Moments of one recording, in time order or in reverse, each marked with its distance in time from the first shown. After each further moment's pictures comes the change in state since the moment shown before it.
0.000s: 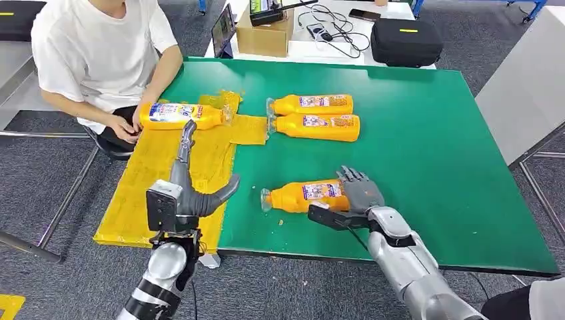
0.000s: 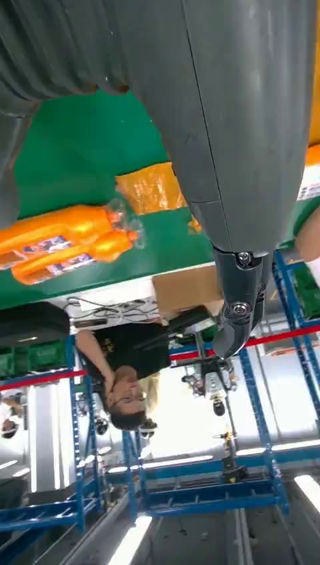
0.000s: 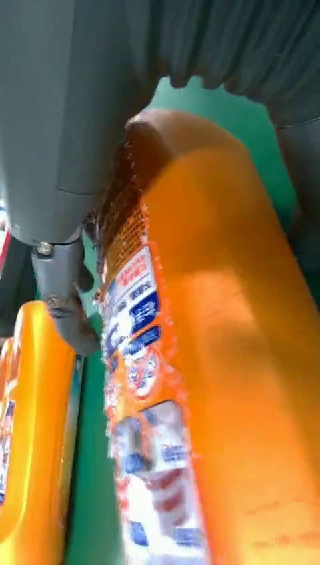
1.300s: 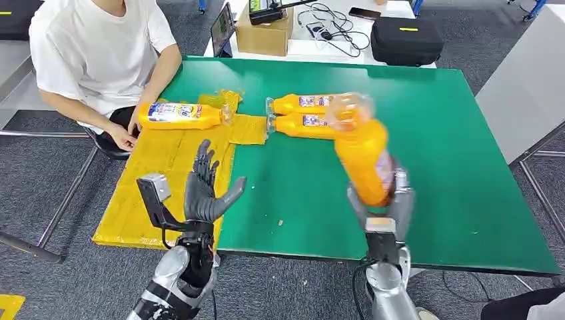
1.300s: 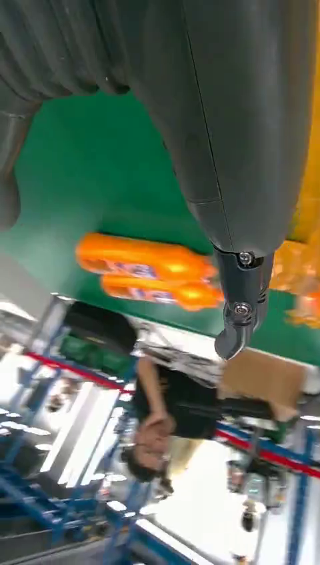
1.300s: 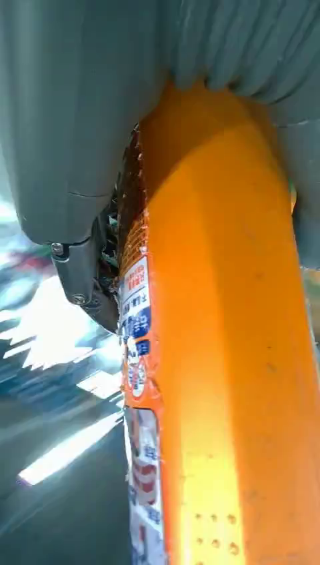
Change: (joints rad) left arm 0.027 -0.028 -0.060 0.043 0.508 -0.090 0.042; right arm 0.413 0.148 -0.221 -0.690 -0.845 -0.559 -0.626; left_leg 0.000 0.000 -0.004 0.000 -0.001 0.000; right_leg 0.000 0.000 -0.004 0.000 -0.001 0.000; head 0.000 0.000
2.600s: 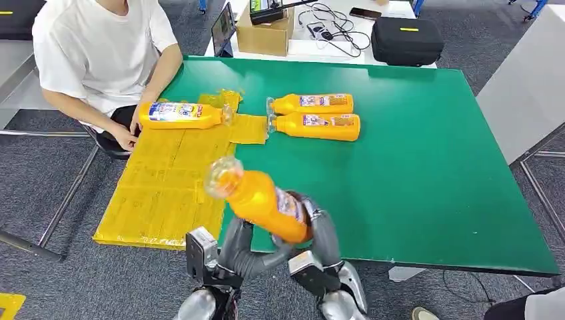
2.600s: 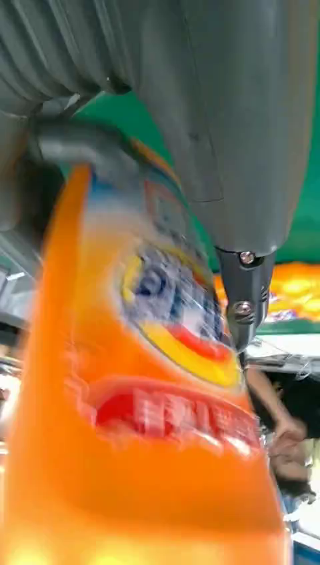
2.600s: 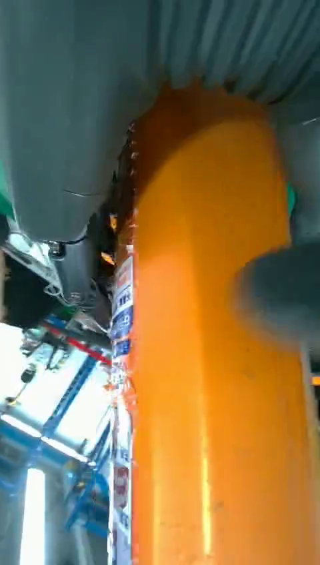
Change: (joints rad) left arm 0.106 0.032 -0.229 0.020 -0.140 -0.083 -0.114; right arm 0.045 0.014 0.323 0.146 0.152 0.261 0.145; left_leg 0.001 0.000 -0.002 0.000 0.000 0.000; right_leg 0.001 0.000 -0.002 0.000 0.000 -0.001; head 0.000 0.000
